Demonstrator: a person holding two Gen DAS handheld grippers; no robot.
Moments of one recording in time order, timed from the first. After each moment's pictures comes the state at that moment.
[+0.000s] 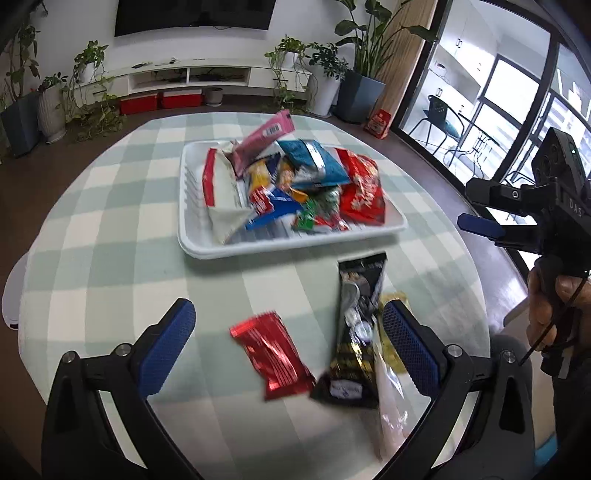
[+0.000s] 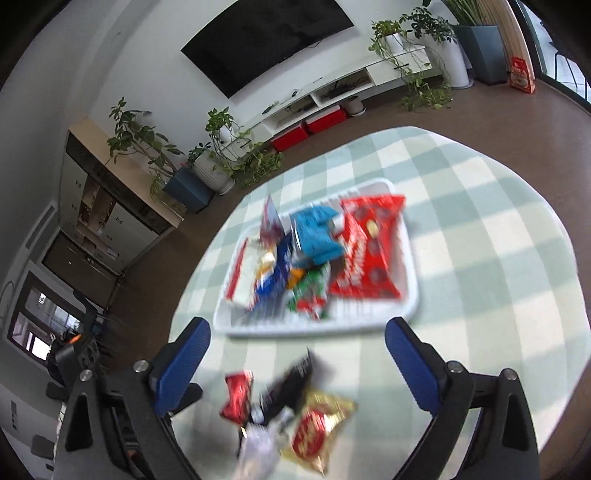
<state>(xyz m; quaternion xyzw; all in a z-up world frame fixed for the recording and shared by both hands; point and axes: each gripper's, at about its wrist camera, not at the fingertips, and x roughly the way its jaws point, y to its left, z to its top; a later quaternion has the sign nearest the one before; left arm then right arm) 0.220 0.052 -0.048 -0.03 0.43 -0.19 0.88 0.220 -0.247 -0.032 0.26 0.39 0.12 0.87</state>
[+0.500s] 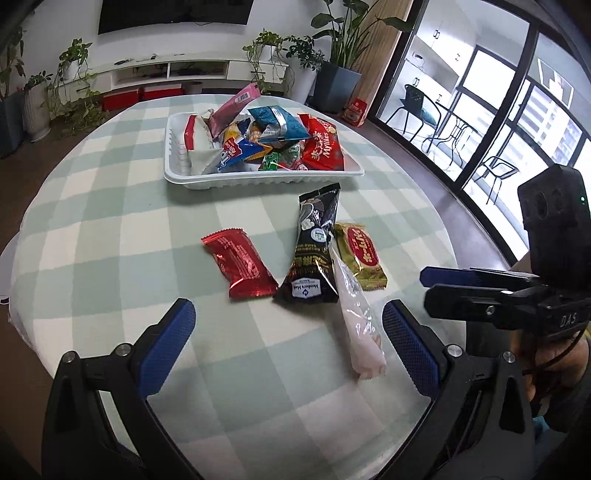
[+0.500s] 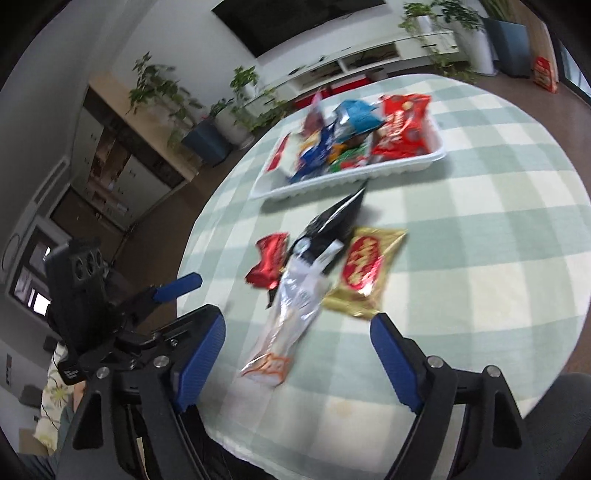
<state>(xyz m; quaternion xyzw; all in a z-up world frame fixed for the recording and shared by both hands) 0.137 0.061 -0.058 -0.03 0.44 -0.23 0.87 0.120 -0.164 -0.073 0.21 0.44 0.17 0.85</state>
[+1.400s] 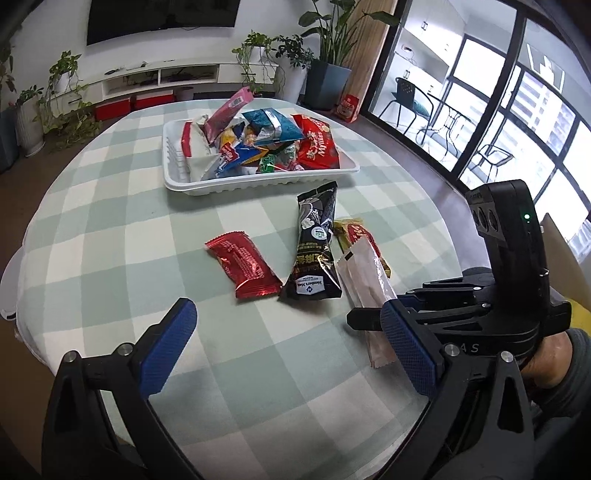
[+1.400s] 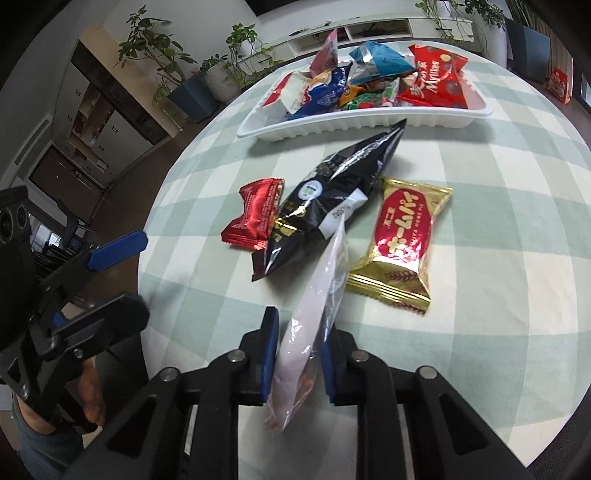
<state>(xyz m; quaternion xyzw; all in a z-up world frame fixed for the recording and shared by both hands) 0.141 0.059 -0.051 0.01 0.44 -0.25 0.86 0.148 -0.125 -0.120 0.15 0.50 0.16 0.84</state>
